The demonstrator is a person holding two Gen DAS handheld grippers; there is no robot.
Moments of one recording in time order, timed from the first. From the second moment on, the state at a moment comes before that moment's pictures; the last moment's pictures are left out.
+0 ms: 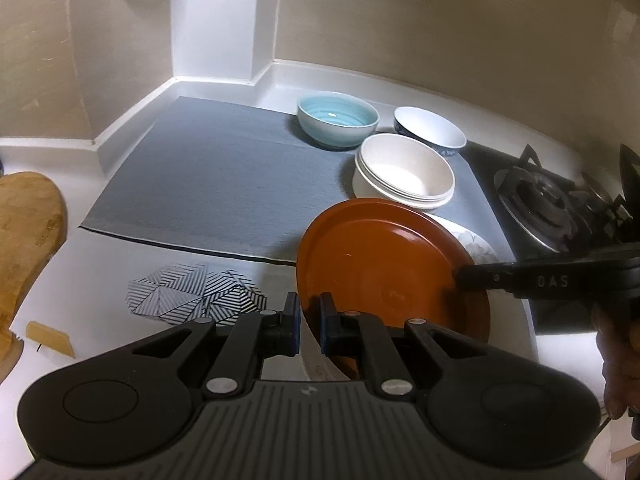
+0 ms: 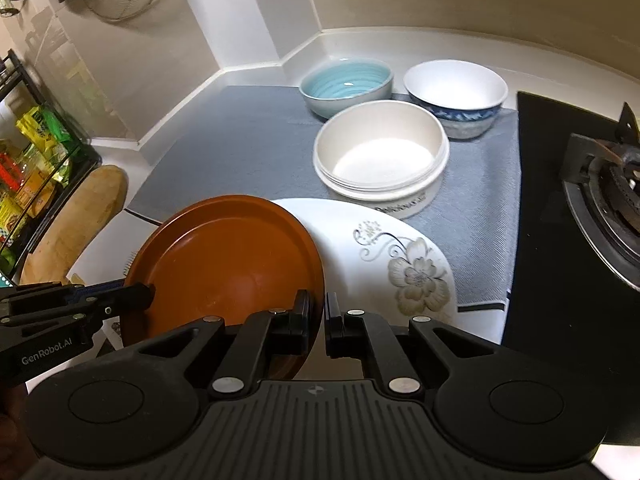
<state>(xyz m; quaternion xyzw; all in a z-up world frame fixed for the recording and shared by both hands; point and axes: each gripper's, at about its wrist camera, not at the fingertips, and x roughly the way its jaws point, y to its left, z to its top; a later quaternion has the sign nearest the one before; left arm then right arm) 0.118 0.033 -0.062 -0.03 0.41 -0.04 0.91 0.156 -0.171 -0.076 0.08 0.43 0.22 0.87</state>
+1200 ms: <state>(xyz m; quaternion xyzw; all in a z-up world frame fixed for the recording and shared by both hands) 0.143 0.009 -0.097 -0.03 0.46 -0.06 0.88 0.162 -0.187 -0.096 0.04 0.47 0.19 0.86</state>
